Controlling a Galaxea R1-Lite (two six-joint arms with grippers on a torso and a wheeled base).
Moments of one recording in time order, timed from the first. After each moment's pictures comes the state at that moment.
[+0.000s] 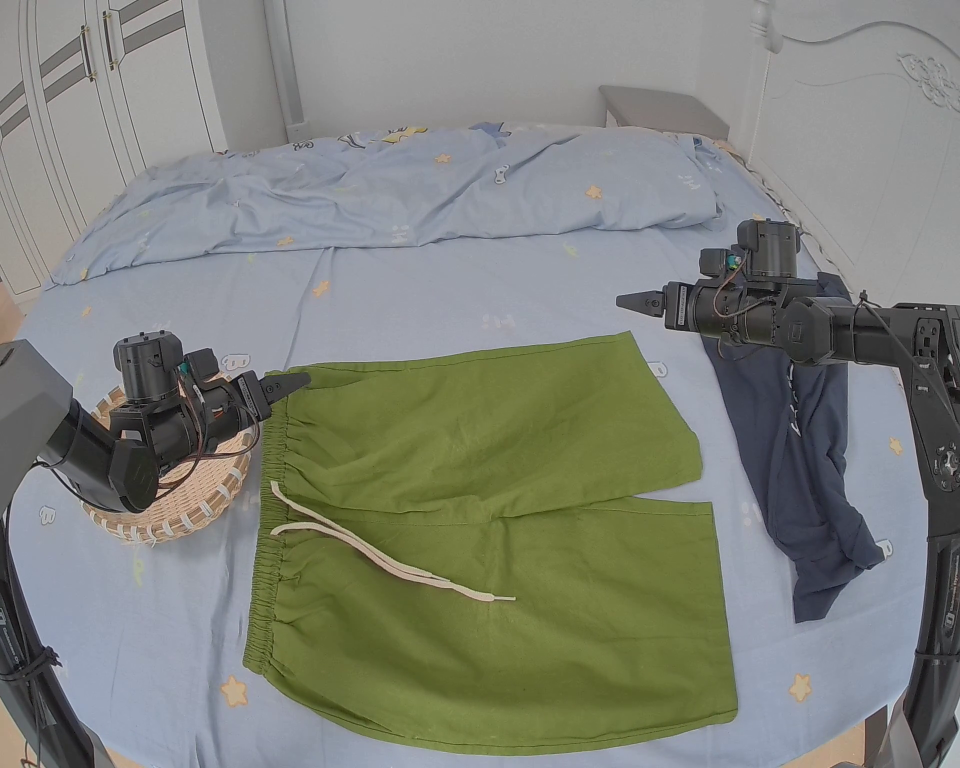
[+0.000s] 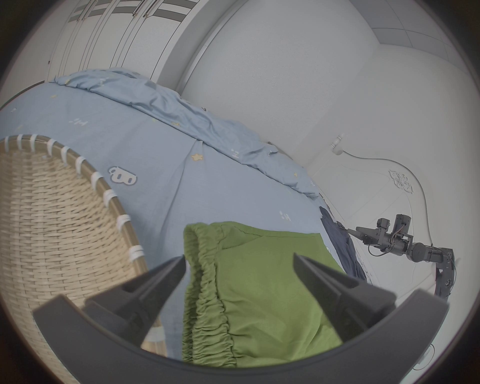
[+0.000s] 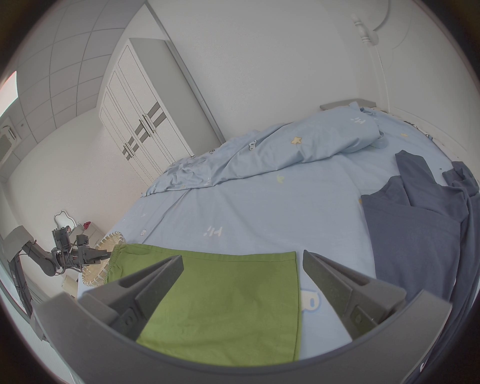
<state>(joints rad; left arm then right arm) 0.01 2.07 -1.00 -0.84 -0.43 -0.41 0.17 2.31 -1.90 -0.09 0.38 0.12</state>
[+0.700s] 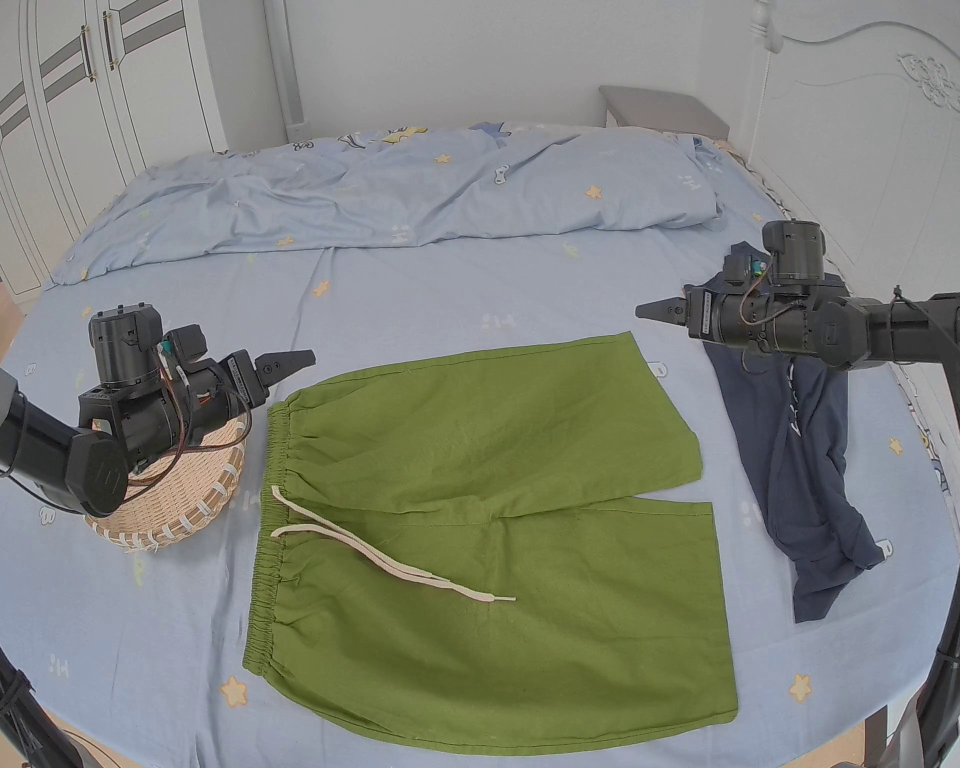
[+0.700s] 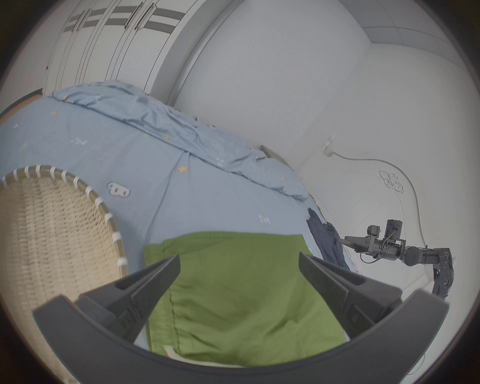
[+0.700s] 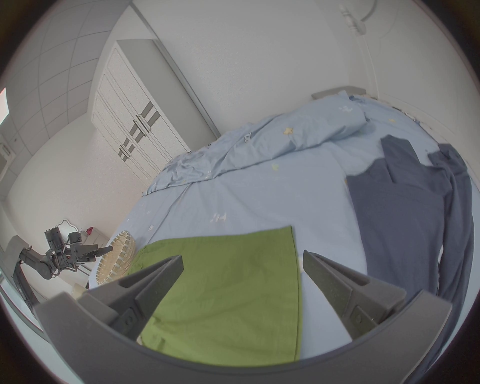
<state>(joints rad) -0.06 1.86 -0.90 -0.75 -0.37 -0.41 0.16 2.16 -1.68 -0.09 0.39 0.16</state>
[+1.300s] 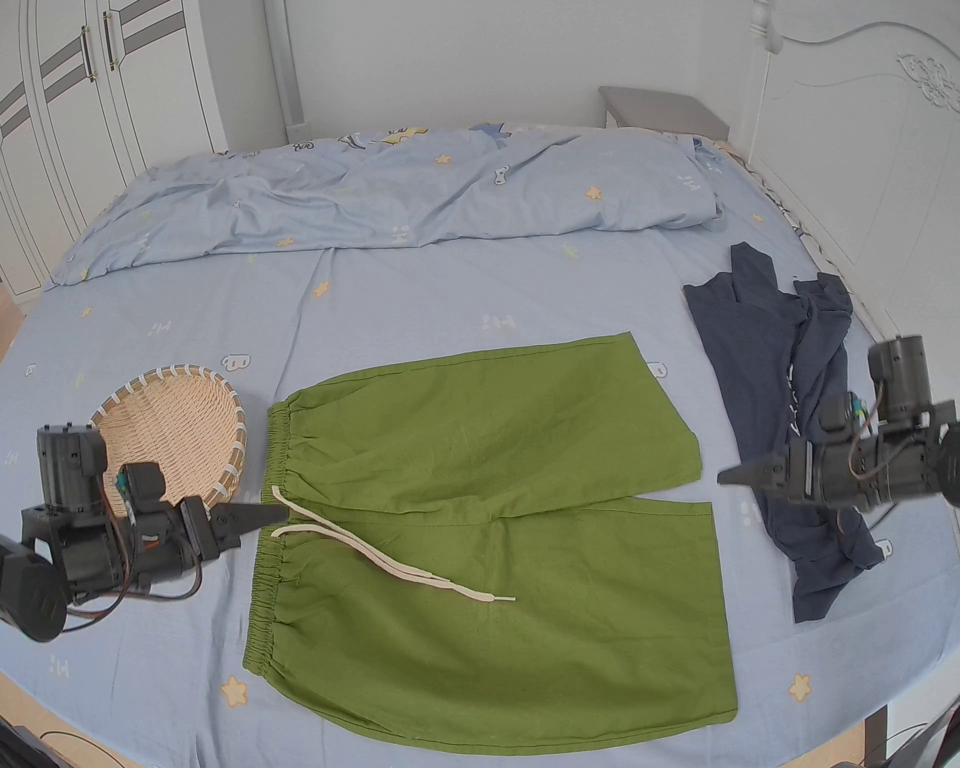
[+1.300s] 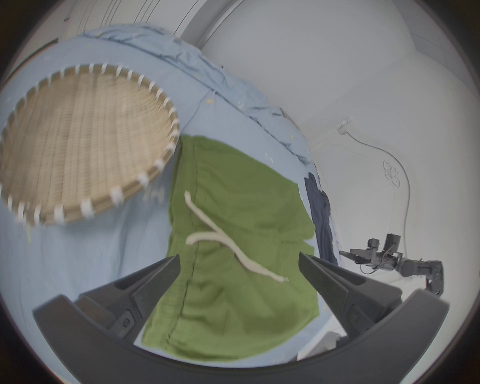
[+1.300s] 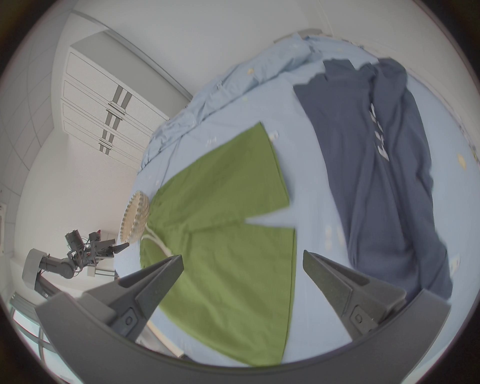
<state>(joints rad) -0.03 1.58 -0.43 -0.63 -0.50 -0.48 0.13 1.64 -0.82 -0.10 0.42 0.25</state>
